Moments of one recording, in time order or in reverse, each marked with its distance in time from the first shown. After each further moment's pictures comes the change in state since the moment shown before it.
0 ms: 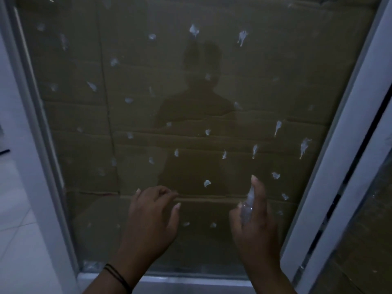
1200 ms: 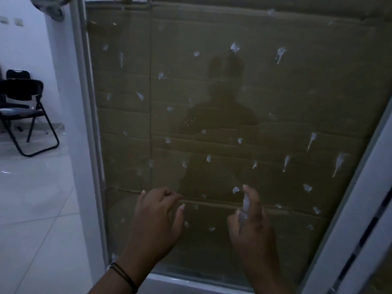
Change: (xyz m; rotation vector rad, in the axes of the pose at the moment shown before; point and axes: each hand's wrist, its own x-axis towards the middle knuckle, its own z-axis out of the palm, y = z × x) left_hand -0.015 -0.039 -0.041 0.082 0.057 -0.057; right_hand -0.009 -0.055 0.031 0.061 -0.074 -0.006
